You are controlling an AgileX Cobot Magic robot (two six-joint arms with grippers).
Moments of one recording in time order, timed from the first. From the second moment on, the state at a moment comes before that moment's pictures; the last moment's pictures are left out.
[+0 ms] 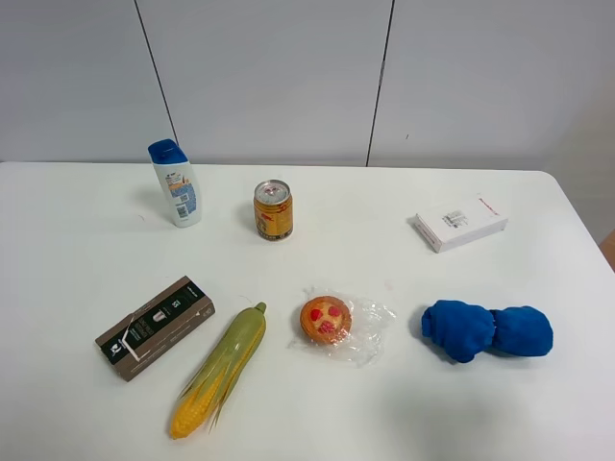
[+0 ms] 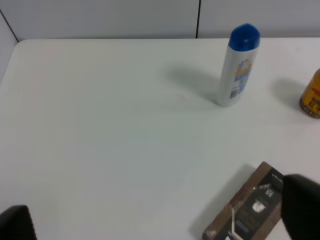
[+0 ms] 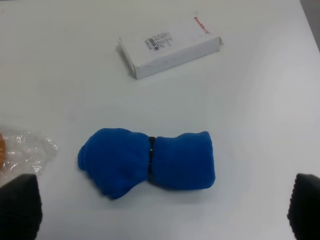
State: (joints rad) left arm 0.02 0.51 -0.95 0.02 1.10 -0.05; right arm 0.00 0.00 -0.48 0.05 1.07 0.00
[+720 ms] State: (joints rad) left arm 0.02 0.00 -0.56 -0.03 1.07 0.12; right arm 0.00 0.00 -0.48 0.05 1.07 0.00
